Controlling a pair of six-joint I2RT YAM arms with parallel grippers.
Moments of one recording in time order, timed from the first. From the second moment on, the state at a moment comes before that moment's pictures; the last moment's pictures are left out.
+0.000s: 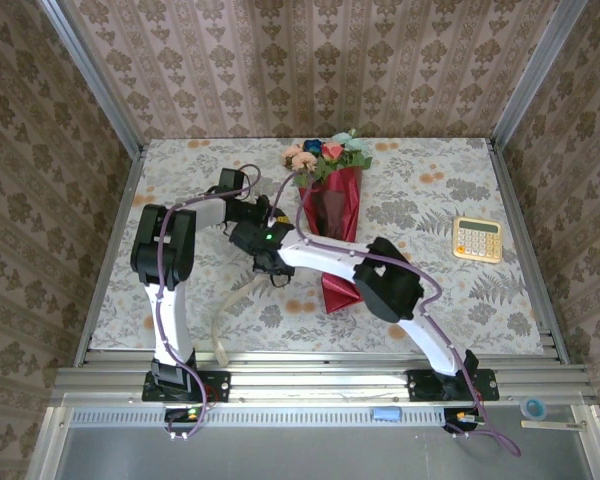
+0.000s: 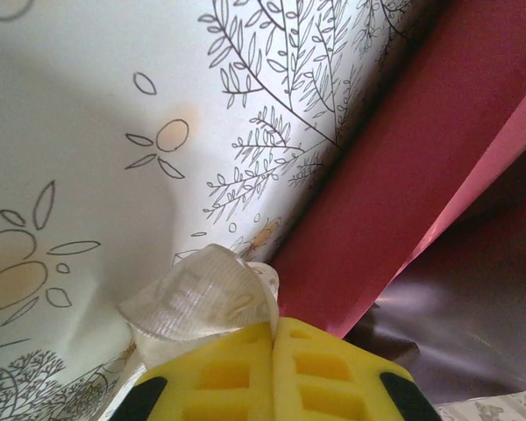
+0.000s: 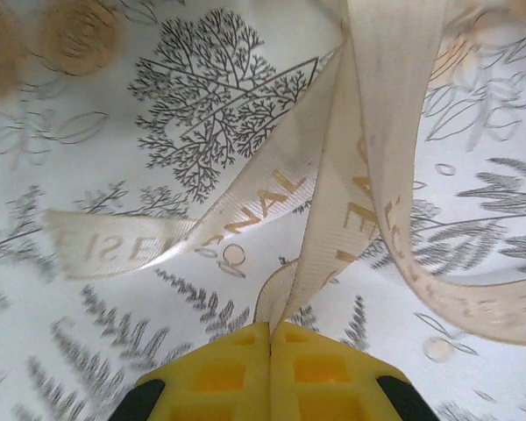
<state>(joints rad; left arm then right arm) -0.28 2.10 1.33 -0.24 0.88 -1.12 0.95 2.27 1.90 -0.89 0.28 1.10</state>
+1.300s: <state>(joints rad) -0.41 1.92 1.20 -0.10 0.61 -1.23 0.38 1.56 1.33 -0.93 -0.25 0.64</state>
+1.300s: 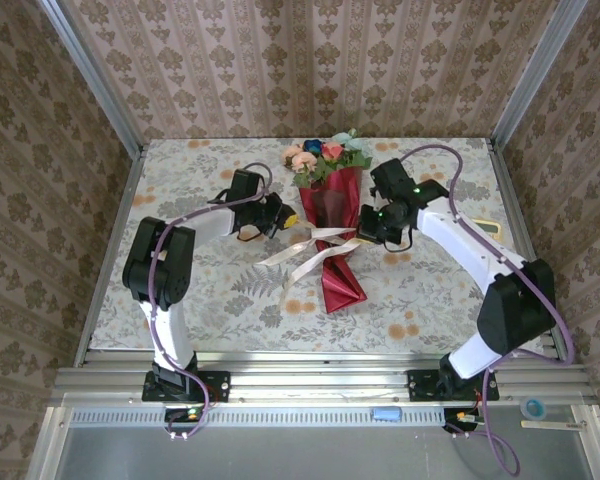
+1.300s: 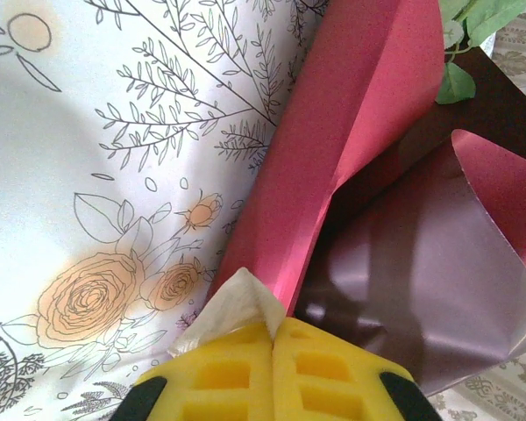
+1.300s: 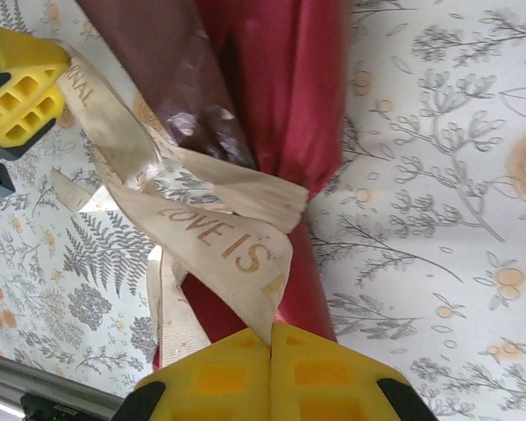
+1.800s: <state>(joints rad) -0.41 1.88 1.19 -0.10 0.57 -1.23 0.37 1.52 1.19 -0.91 -0.30 0.66</state>
